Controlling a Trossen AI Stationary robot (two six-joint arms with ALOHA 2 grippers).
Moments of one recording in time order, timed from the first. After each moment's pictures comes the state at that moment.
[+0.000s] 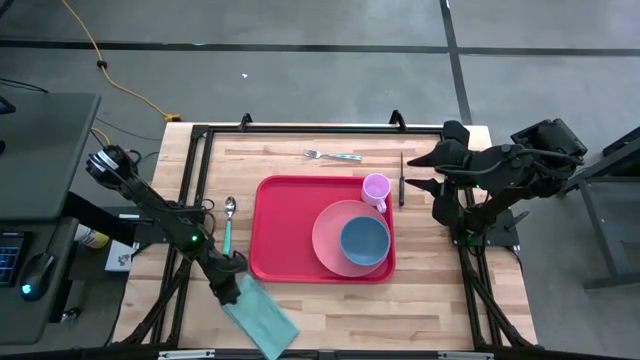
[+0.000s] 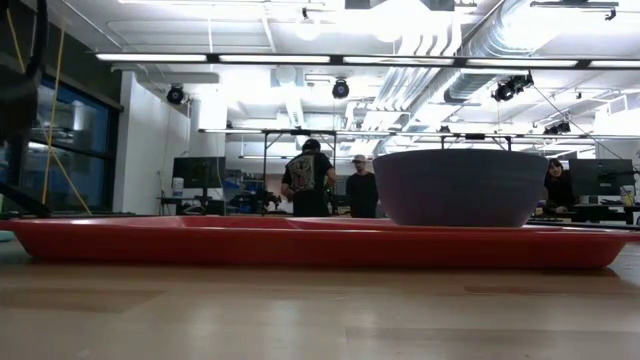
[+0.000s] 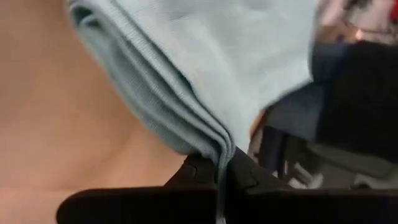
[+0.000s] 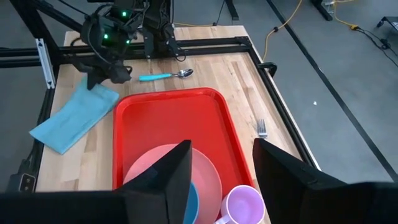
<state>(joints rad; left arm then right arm) -0.73 1.24 0.37 0.11 0.25 -1.48 0.41 1.48 2.32 -1.57 0.55 0.36</state>
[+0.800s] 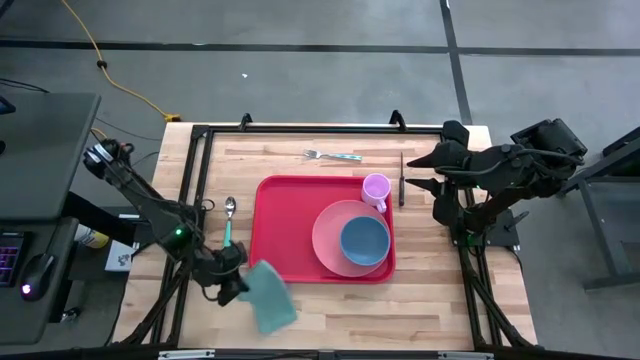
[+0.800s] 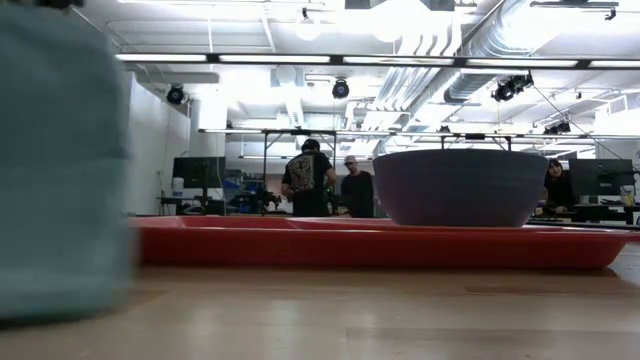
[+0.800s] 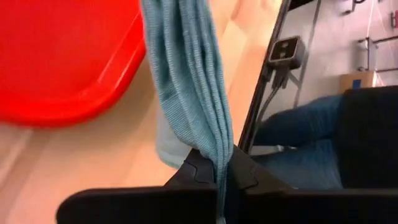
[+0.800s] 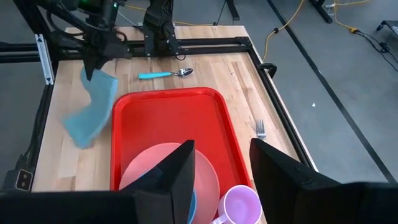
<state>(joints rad) -0.76 1.11 0.70 -0.37 -0.15 -1.26 0.41 1.48 2.32 -1.57 0.55 0.34</state>
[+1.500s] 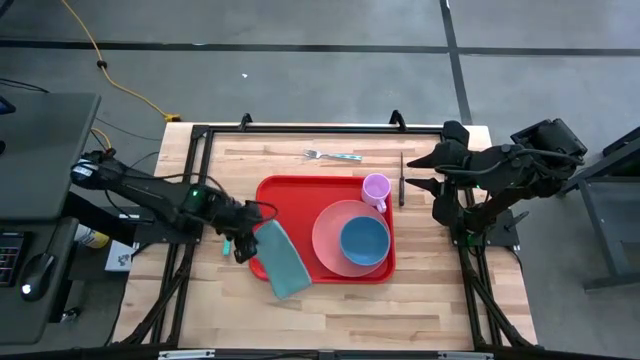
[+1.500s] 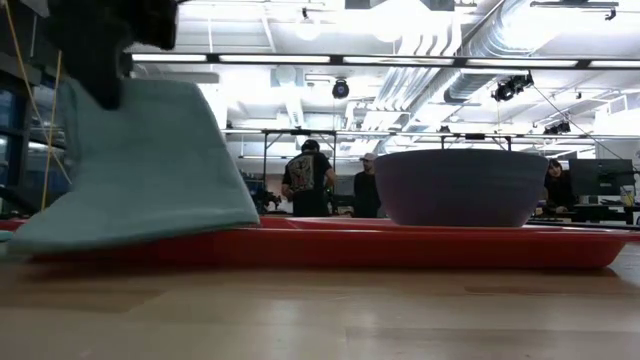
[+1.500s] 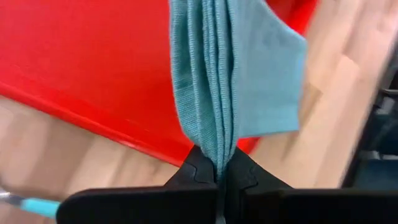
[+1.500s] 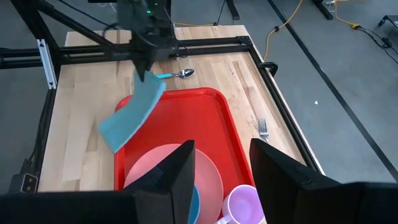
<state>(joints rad) -0.25 1.11 0.86 -0.82 0.02 -0.75 0.41 1.48 2.32 -1.57 0.54 0.36</state>
